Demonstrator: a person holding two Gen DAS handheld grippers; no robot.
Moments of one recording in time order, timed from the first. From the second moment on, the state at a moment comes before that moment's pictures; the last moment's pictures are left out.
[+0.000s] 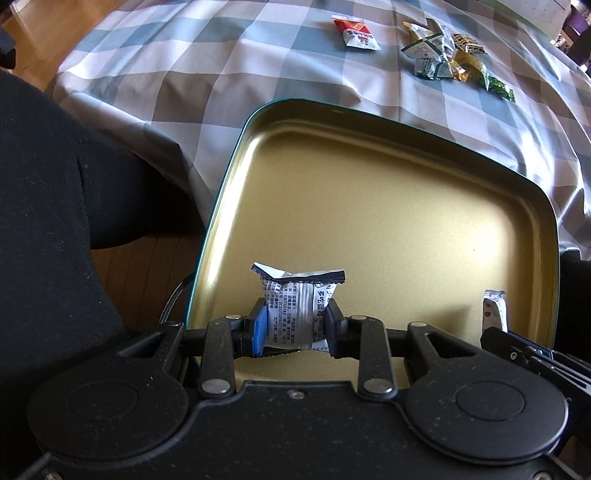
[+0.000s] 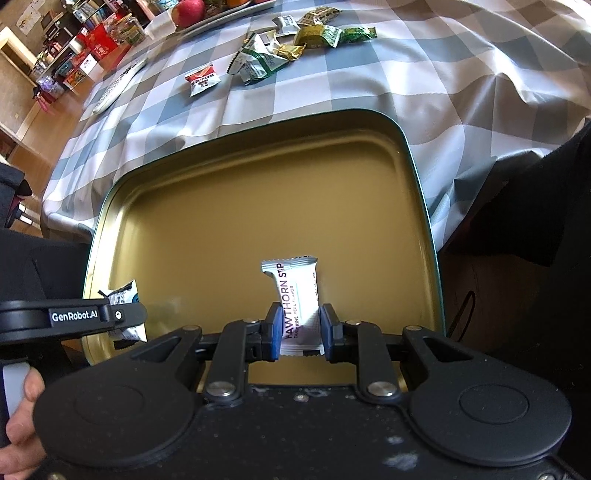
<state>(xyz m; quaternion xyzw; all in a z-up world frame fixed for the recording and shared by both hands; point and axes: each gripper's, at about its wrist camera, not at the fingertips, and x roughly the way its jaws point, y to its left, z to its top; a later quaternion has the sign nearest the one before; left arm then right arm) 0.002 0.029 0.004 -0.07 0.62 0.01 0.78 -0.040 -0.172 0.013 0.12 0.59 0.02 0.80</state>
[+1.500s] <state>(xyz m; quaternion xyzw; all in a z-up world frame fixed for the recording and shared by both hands) 0.018 0.015 0.009 -0.07 0.69 -0.05 0.72 -0.026 -0.165 0.014 0.08 0.66 0.06 0.74</state>
